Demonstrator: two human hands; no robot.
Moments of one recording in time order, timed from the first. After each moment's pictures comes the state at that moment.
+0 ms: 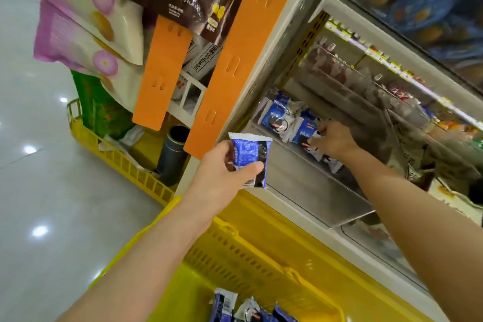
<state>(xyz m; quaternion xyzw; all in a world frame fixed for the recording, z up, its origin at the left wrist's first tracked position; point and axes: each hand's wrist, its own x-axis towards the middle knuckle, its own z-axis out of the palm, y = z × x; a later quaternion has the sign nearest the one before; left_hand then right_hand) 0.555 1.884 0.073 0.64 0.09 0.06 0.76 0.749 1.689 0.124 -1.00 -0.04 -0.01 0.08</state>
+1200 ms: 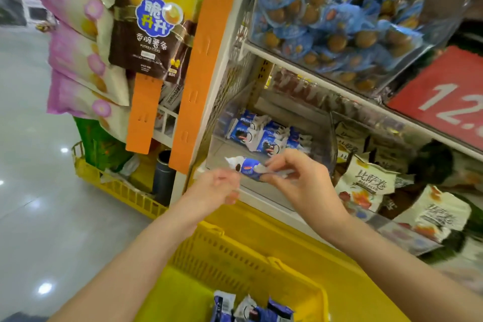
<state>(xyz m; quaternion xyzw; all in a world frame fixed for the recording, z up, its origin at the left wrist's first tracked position) 0.510 1.853 0.109 0.69 0.06 -0.05 0.72 0.530 1.687 0.169 -0.89 -0.30 -0.12 0.31</state>
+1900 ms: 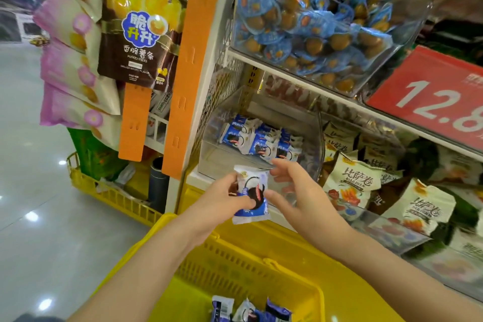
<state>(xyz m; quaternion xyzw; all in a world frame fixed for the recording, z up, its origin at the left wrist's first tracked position) 0.504 1.824 0.117 0.71 -0.01 -0.08 0.70 0.515 1.658 0.158 -0.93 -0.25 -0.07 0.26</state>
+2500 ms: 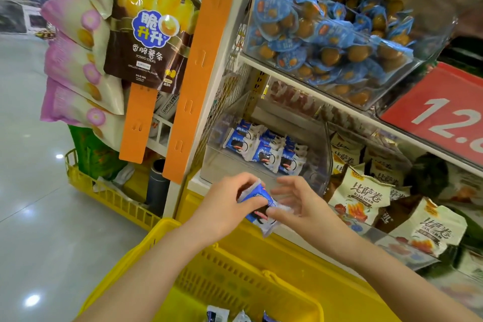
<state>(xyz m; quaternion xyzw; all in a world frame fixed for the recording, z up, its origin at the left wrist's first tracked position) 0.513 1.828 0.125 0.81 -0.11 0.07 0.57 0.536 1.654 0.157 -0.93 -0.19 0.08 0.32</state>
